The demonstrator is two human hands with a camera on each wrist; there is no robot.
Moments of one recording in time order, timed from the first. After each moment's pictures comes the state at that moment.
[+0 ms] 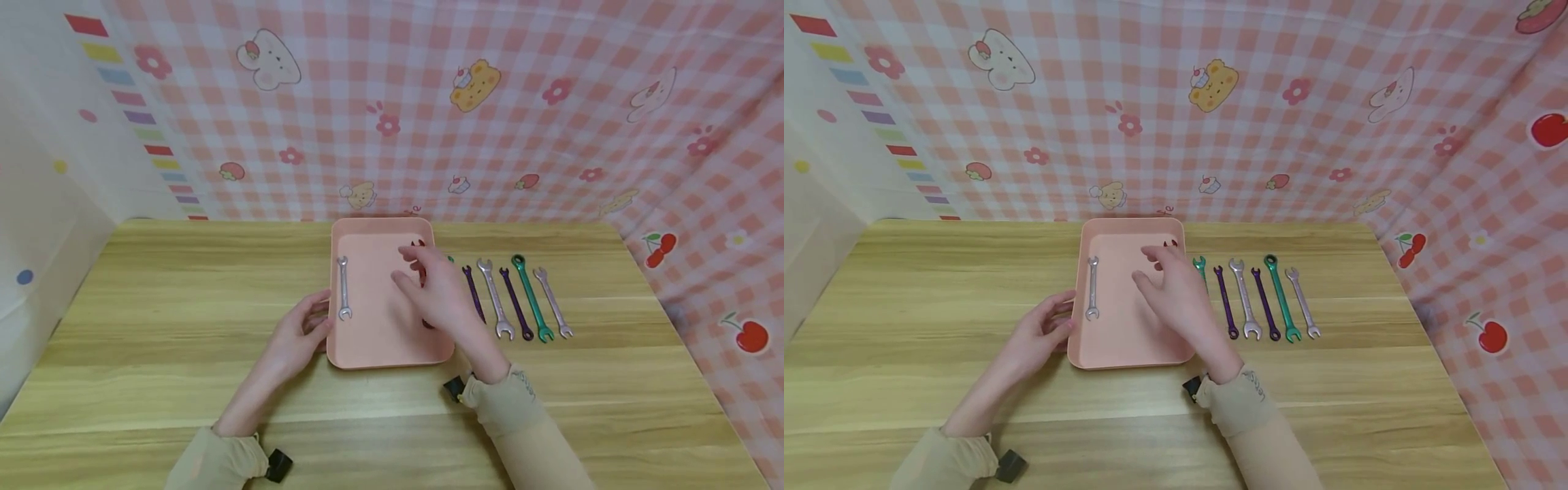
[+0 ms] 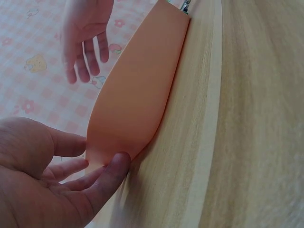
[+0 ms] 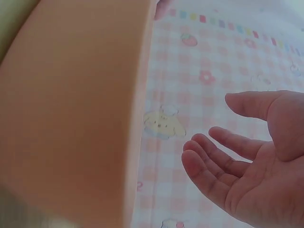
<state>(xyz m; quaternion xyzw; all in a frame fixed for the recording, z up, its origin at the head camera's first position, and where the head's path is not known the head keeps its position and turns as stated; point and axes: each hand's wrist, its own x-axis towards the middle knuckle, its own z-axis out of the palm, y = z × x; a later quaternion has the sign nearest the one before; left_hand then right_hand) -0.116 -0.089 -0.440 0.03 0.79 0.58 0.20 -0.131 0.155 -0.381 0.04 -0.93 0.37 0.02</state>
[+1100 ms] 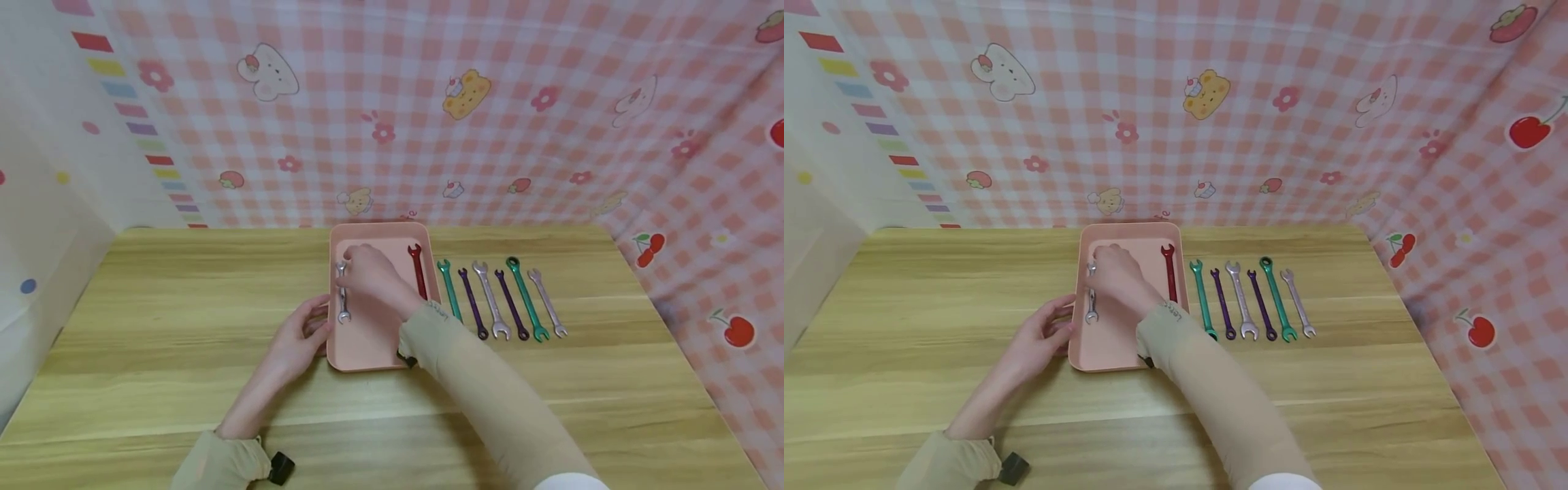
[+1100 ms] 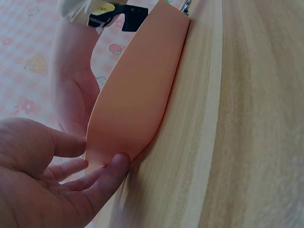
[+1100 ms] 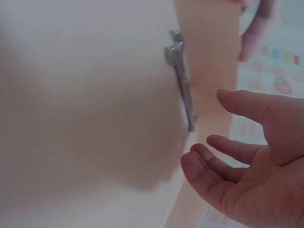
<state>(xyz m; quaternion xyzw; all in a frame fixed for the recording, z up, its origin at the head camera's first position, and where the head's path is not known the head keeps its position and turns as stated) -0.115 -0.088 -0.440 0.03 0.79 0.58 0.20 -0.208 0.075 -0.400 0.06 -0.96 0.24 -0.15</state>
